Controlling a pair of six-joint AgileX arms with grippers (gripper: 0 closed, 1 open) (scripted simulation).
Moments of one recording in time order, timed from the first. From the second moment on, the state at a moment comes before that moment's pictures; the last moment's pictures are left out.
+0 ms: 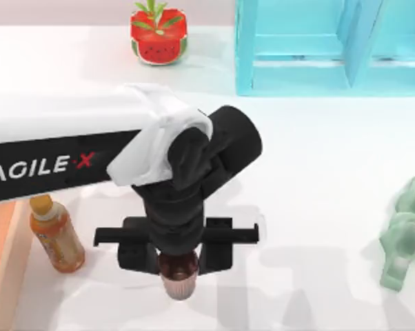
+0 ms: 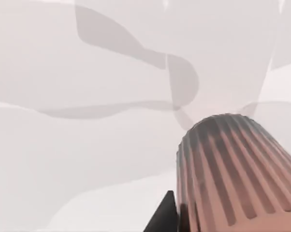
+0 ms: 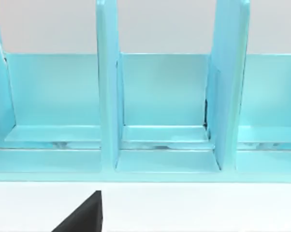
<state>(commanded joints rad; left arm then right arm) -0.84 1.80 1.22 -0.99 0.00 -0.81 0.00 0.00 0.00 0.00 0.00 0.00</state>
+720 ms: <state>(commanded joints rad) -0.84 1.82 1.17 -0.92 0.00 -0.81 0.00 0.00 0.00 0.00 0.00 0.00</state>
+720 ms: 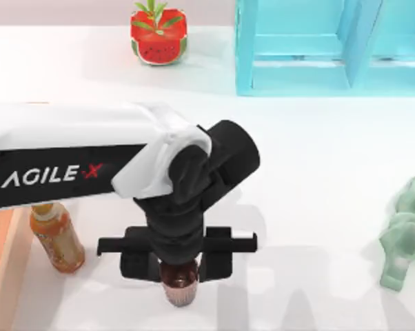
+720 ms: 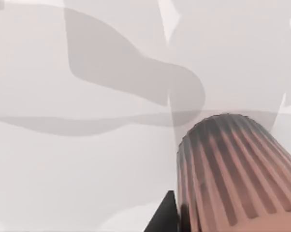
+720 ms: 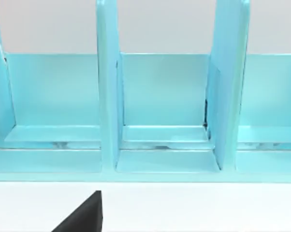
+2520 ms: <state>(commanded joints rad) -0.84 1.75 1.46 -1.30 0.00 -0.82 0.00 0.00 0.00 0.00 0.00 0.00</state>
